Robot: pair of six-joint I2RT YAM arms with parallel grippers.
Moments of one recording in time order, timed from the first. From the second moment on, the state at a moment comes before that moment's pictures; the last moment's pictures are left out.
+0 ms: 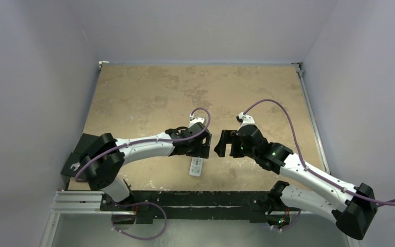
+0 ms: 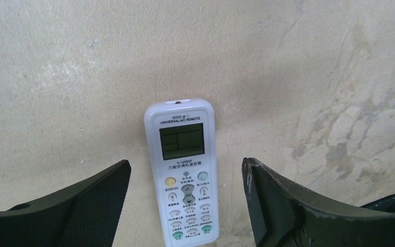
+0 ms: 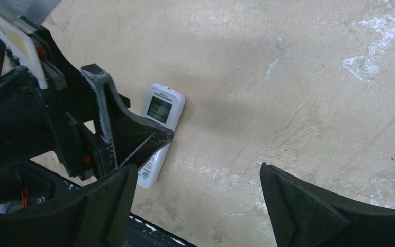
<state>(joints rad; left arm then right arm) -0.98 1.62 0.98 -0.41 -0.21 -0.75 0.81 0.92 0.66 -0.45 0.14 0.70</state>
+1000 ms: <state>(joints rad) -0.97 1.28 0.99 -0.60 -0.32 -0.69 0.81 0.80 0.76 -0.54 0.25 0.69</state>
